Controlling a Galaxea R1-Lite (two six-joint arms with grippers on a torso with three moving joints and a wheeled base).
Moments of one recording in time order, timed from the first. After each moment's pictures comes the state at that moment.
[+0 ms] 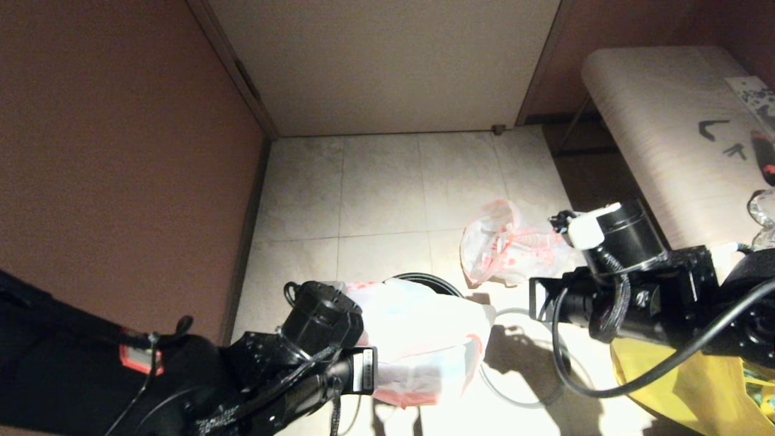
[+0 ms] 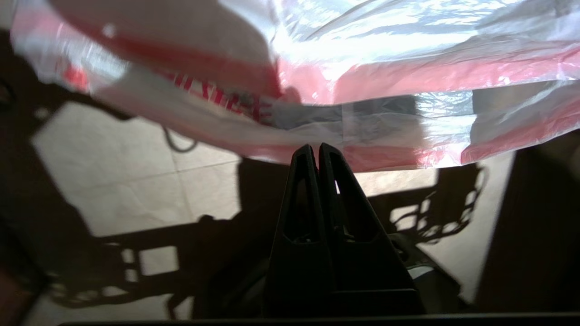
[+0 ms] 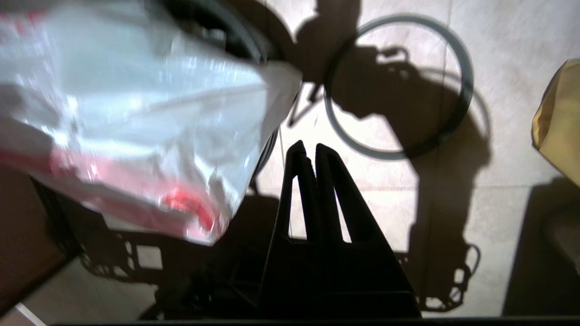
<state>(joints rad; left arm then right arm) -0.80 1.75 -0.66 -0.30 0.34 -0.56 0.62 1.70 -0.98 -0.01 -0.33 0.47</state>
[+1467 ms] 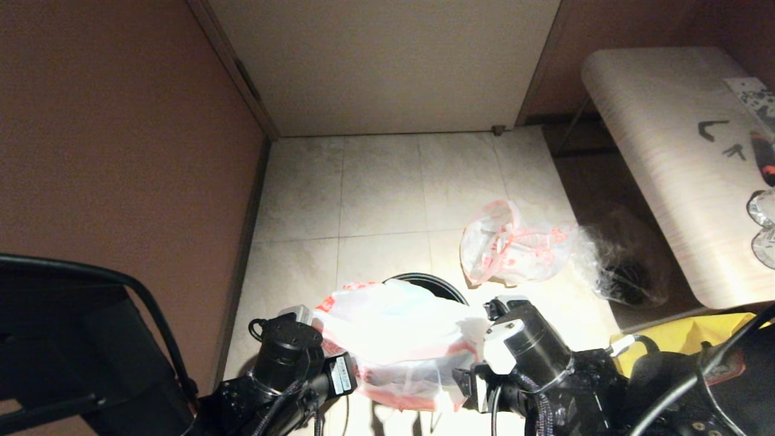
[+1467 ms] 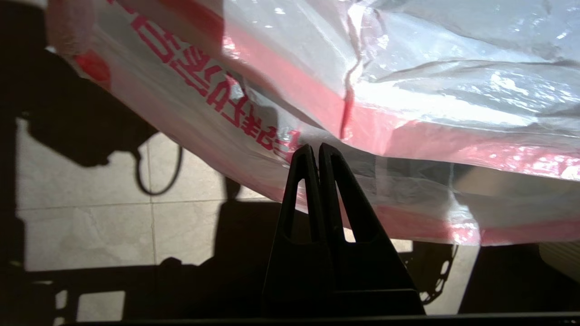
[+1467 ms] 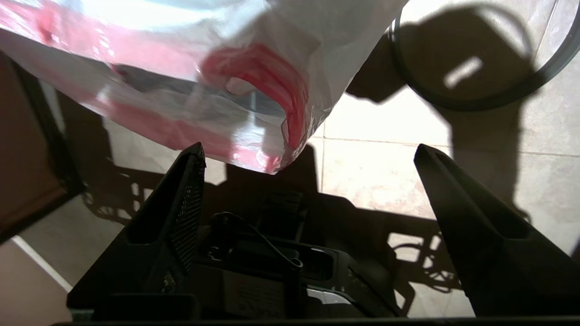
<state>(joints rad) -0.67 1.95 -0.35 -0.97 0.31 -0.63 0.86 1.89 -0.81 -0.25 -0.38 0.61</state>
